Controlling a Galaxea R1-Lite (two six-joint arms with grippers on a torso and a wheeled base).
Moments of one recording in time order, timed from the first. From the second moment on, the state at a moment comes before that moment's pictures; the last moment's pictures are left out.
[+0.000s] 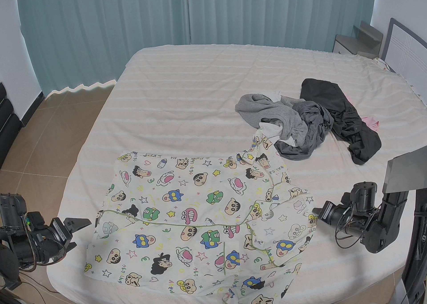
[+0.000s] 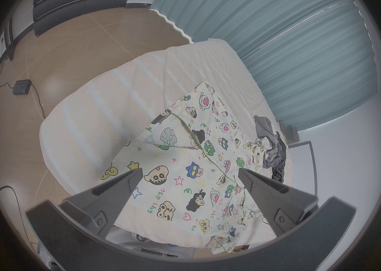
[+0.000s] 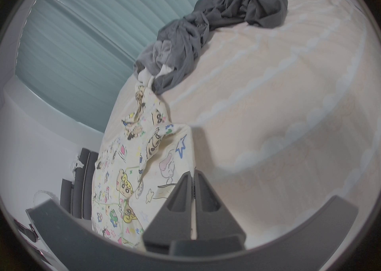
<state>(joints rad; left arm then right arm) 0.21 1.39 -0.09 -0.61 -0.38 -0.70 0.15 2.28 -0.33 -1.39 0.15 0.67</state>
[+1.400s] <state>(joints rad) 0.21 1.39 -0.09 -0.61 -0.38 -0.70 0.06 2.21 -0.18 -1.55 0.17 0.63</state>
